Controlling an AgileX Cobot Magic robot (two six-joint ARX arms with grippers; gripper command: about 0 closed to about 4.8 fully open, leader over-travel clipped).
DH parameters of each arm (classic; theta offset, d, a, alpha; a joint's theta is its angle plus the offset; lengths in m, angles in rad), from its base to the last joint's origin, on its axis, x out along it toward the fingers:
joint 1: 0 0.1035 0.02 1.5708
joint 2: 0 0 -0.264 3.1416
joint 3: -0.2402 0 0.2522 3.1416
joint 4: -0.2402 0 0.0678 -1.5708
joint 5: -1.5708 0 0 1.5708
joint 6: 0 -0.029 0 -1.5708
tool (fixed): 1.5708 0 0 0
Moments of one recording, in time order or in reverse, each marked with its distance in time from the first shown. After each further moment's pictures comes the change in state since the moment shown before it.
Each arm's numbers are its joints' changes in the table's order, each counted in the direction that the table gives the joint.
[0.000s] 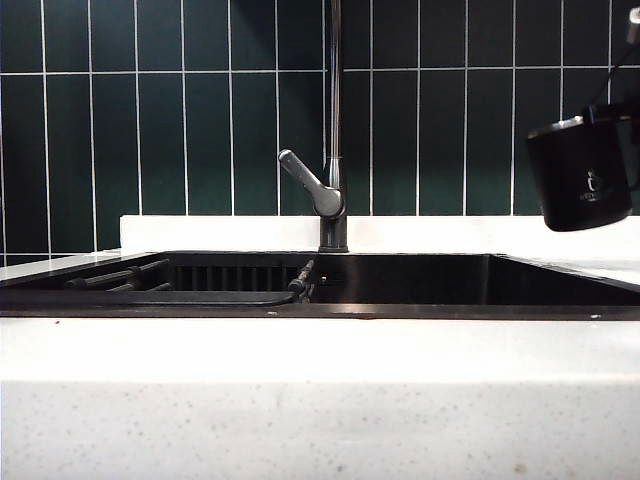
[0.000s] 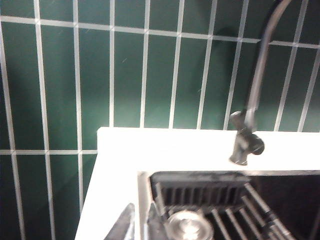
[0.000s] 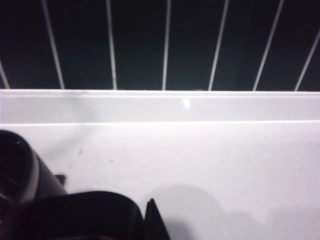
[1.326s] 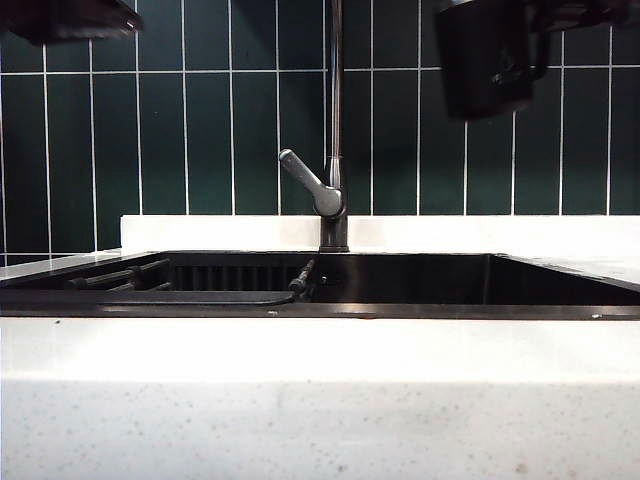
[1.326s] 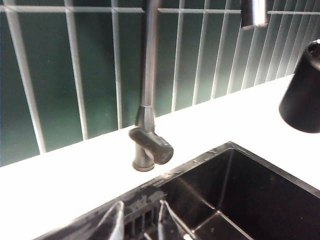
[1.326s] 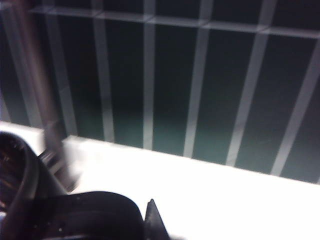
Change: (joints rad) left arm 0.000 -1.177 -0.663 0.292 -0.544 -0.079; right arm 0.204 0.152 -0.238 -0.303 0.141 0.029
